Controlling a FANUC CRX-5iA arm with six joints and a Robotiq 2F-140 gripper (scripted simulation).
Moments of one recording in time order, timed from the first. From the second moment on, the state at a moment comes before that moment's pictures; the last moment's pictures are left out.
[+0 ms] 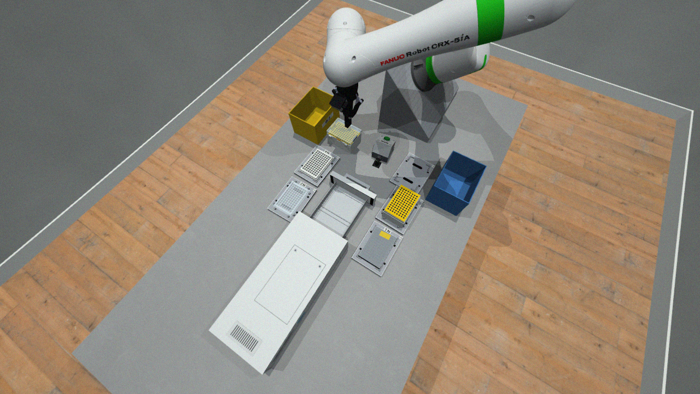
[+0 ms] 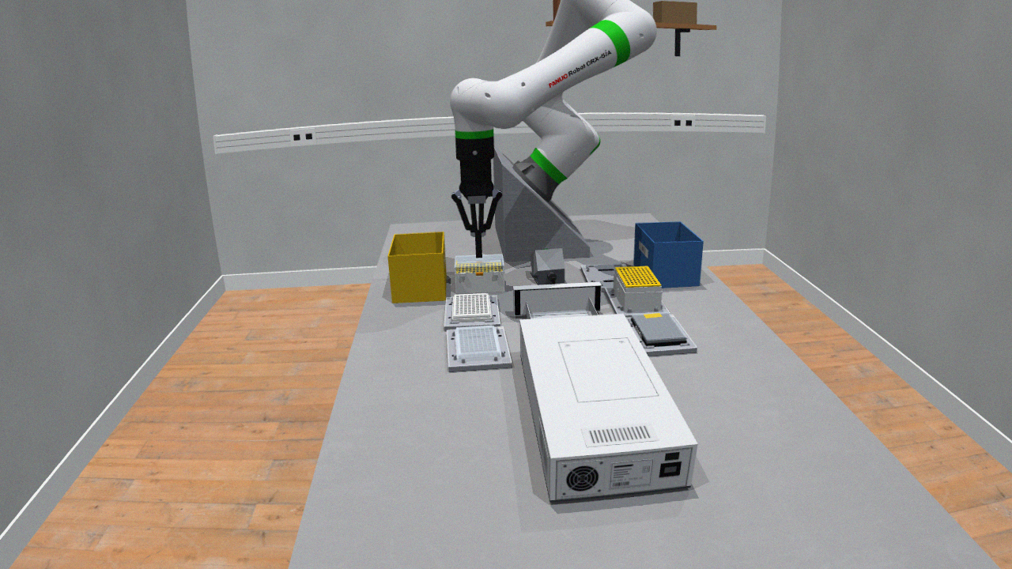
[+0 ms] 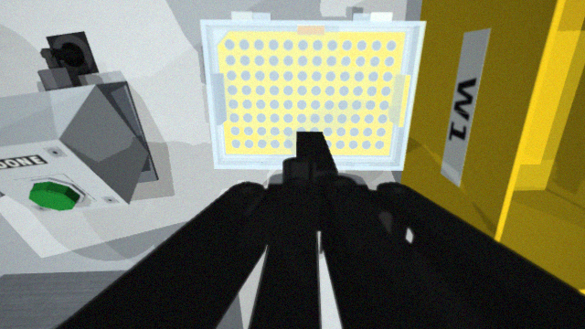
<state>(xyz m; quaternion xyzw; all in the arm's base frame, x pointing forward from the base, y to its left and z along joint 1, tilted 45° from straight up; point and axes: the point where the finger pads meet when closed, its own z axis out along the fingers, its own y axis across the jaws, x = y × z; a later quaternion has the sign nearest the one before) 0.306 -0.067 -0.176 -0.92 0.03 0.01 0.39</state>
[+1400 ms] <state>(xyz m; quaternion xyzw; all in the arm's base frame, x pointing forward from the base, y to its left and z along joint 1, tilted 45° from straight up) 0.306 -0.112 -0.132 -0.92 0.03 0.01 0.39</state>
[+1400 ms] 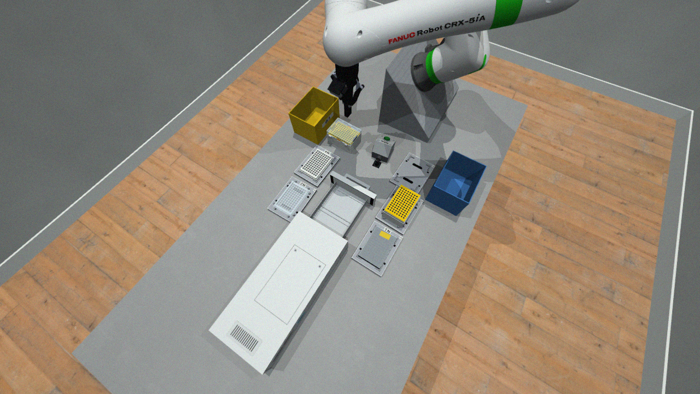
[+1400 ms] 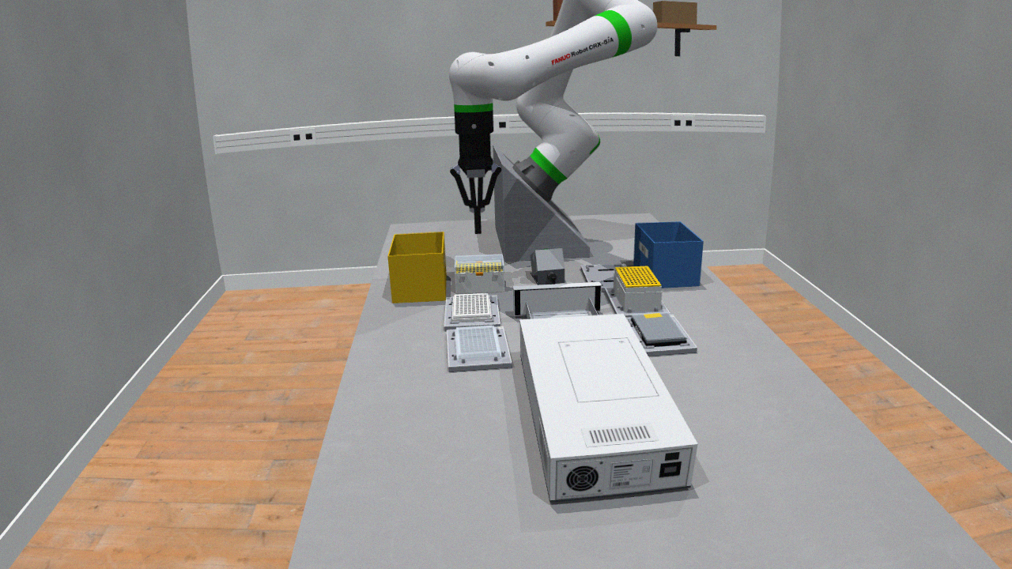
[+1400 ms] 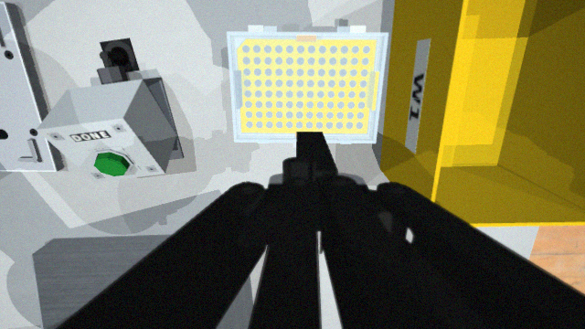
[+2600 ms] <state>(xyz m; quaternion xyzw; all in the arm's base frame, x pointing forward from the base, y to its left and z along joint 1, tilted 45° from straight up) 0.341 -0.100 -0.098 -0.92 0.01 0.00 0.39</state>
